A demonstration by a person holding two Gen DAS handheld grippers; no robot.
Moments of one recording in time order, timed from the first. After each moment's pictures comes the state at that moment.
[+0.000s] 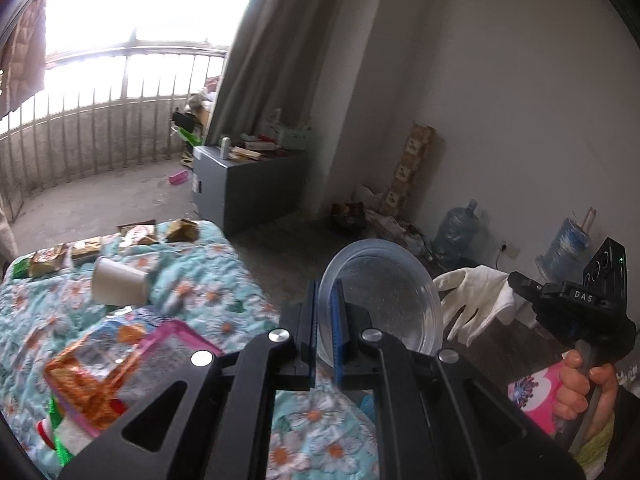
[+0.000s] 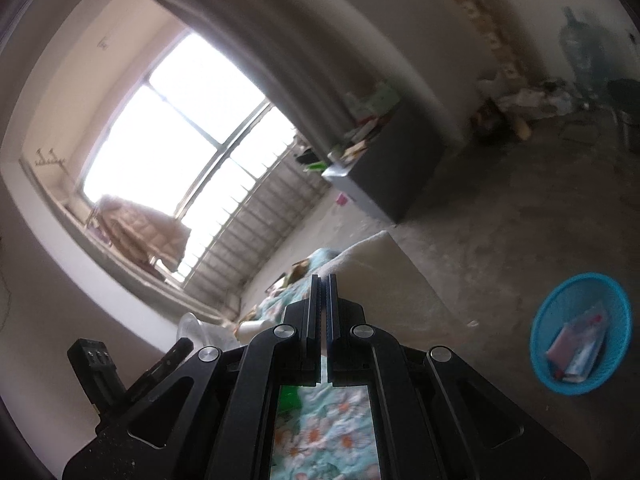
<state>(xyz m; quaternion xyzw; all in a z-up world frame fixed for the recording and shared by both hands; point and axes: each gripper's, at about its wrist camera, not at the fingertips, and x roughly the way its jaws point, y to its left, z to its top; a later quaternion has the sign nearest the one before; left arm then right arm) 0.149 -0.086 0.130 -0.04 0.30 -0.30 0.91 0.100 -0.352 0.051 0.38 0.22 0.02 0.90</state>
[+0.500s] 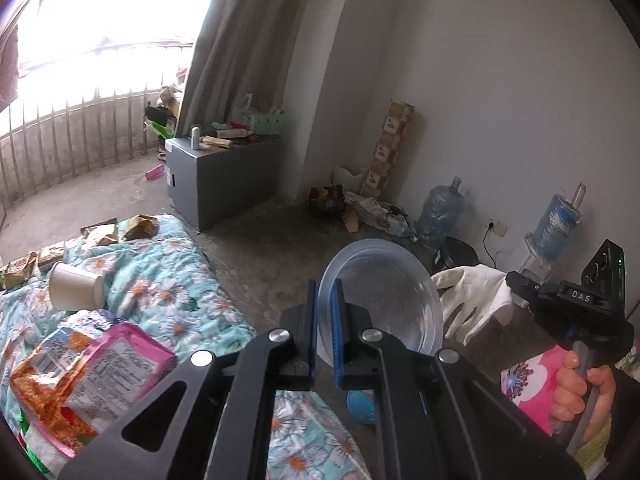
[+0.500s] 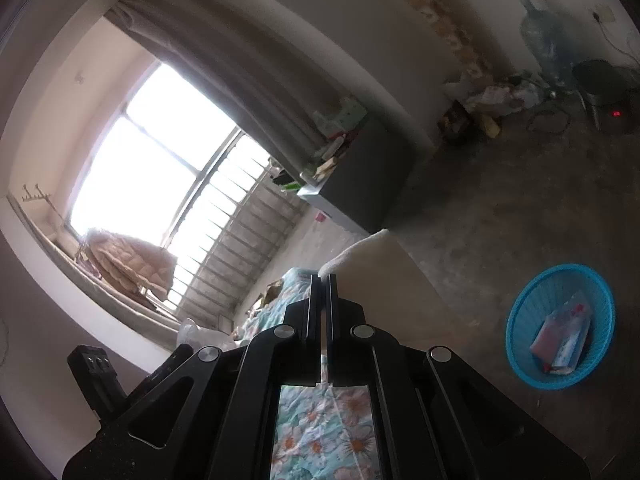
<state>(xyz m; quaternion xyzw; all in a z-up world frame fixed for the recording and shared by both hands) 0.153 -0.145 0.116 -0.01 0.32 -0.33 0.89 0.085 -0.390 0.033 0.41 0.21 -0.01 0.89</state>
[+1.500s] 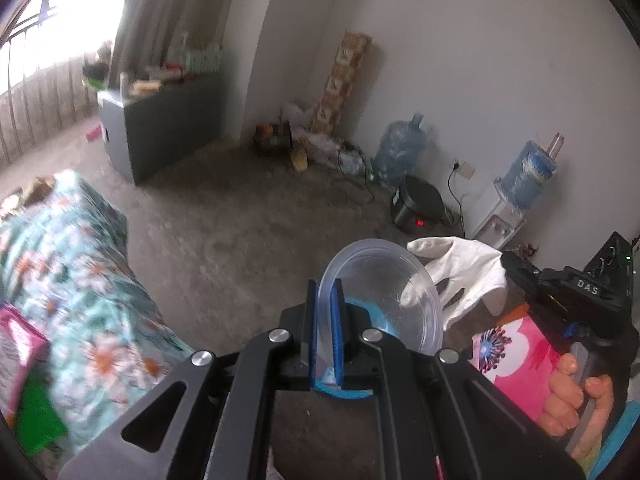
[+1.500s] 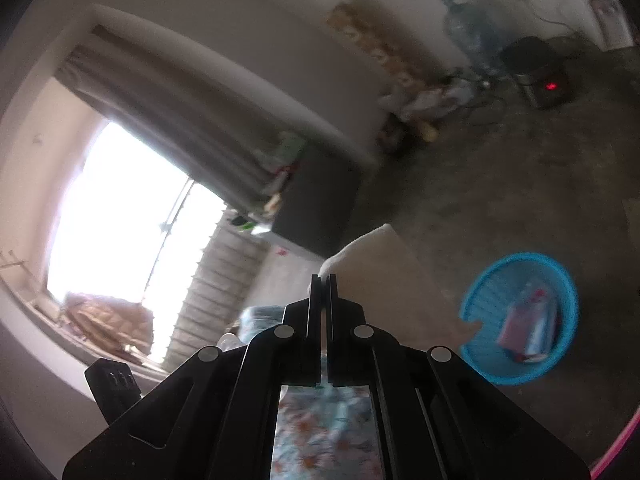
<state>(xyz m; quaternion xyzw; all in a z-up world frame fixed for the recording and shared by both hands) 0.163 -0.282 0.034 0.02 0.41 -0.40 0.82 0.046 -0.447 -0.015 0.47 0.19 -0.13 0.85</state>
